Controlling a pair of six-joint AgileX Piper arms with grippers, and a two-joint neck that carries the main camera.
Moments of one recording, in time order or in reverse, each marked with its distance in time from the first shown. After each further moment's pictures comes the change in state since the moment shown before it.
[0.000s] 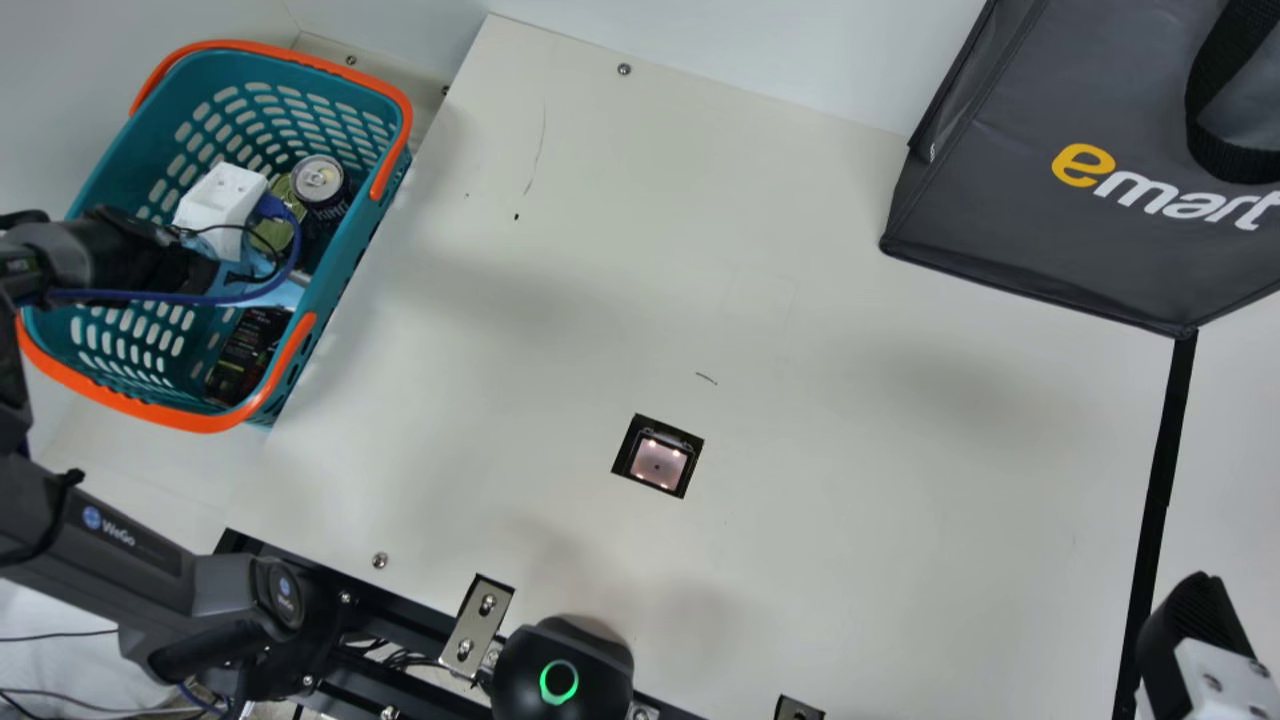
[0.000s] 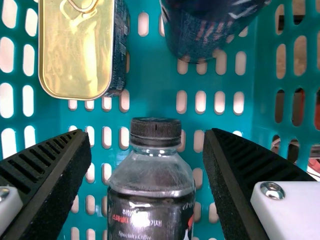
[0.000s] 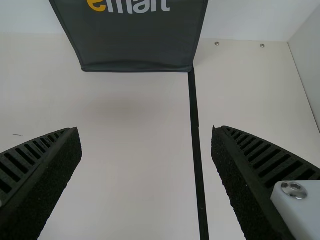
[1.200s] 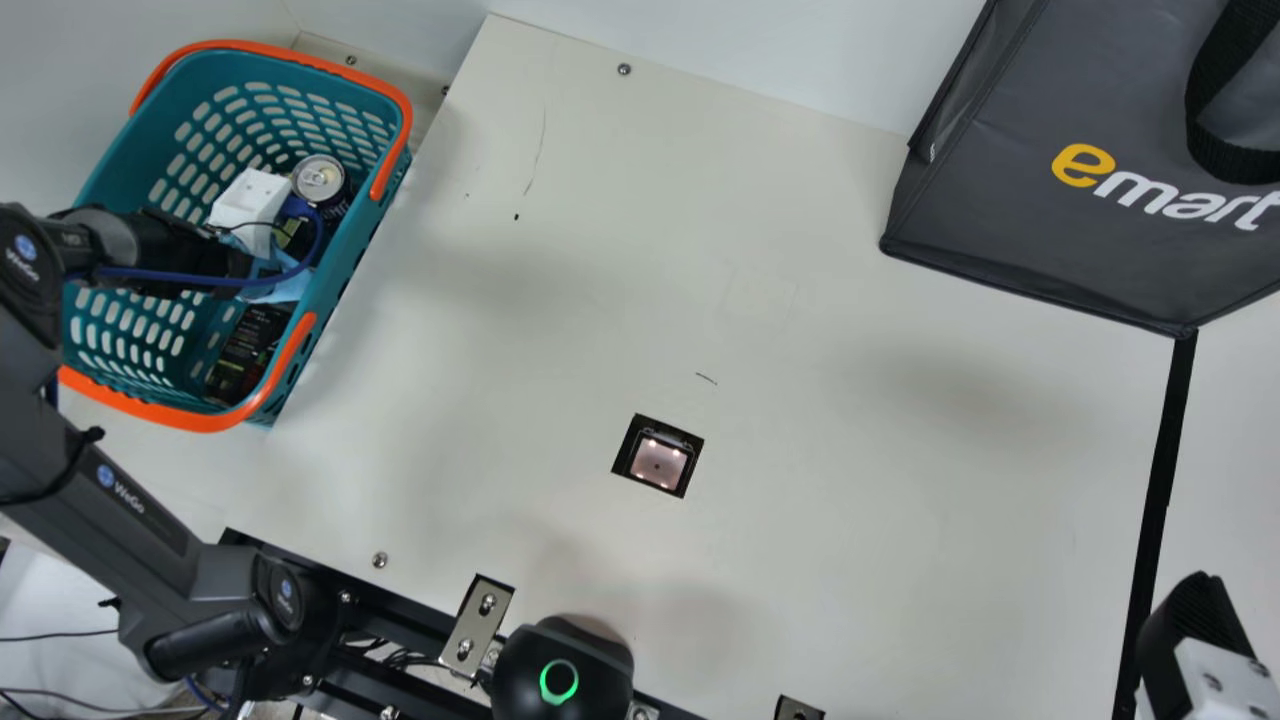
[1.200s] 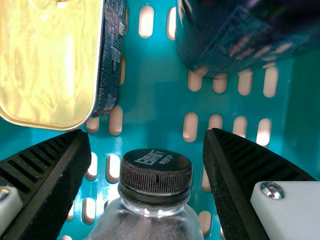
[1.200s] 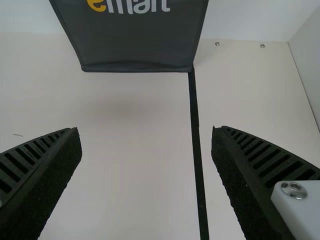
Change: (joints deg) left arm -2.1 10.3 -4.1 -9.9 -5.3 5.4; right arm 0.0 0.0 0.0 0.0 0.0 0.0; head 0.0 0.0
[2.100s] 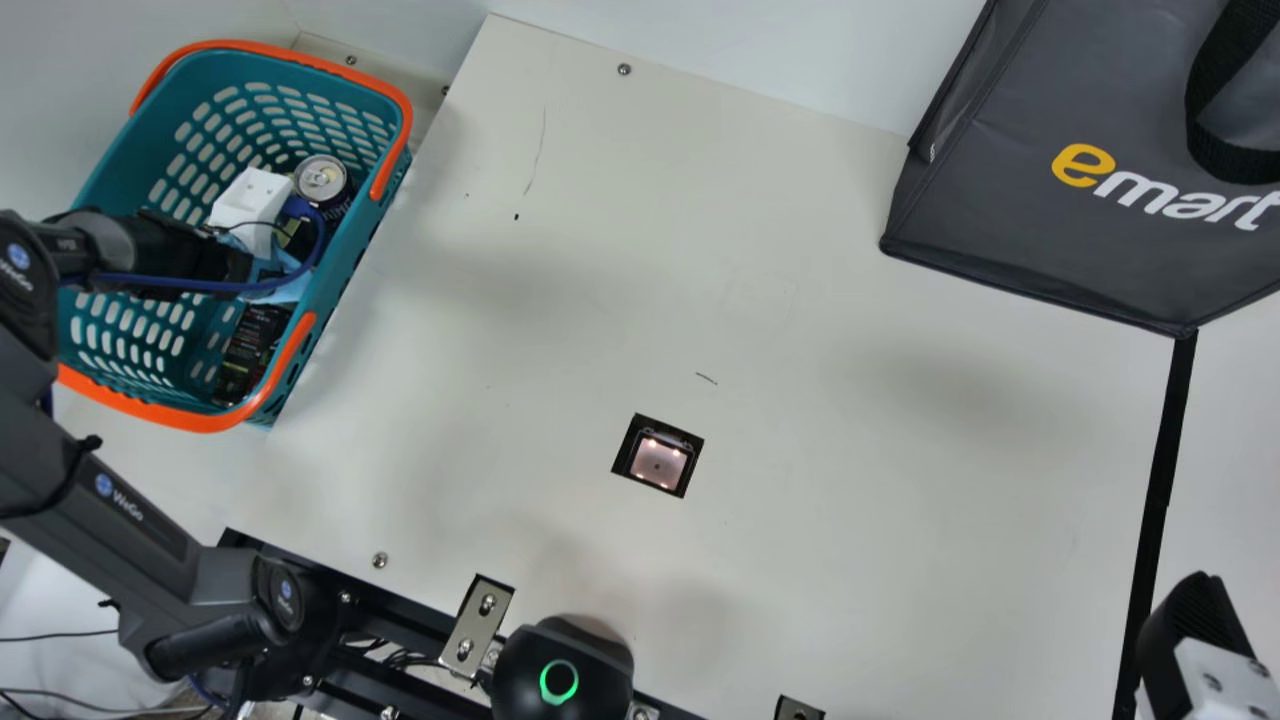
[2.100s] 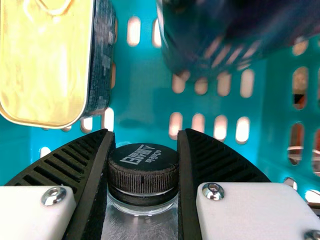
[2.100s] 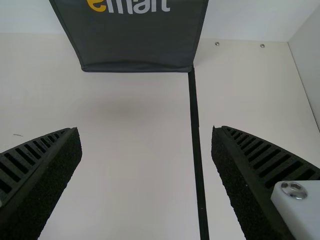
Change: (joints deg) left arm -0.5 -3.9 2.0 -2.7 1.6 2.7; right arm 0.0 0.0 0.0 0.0 0.0 0.0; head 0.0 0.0
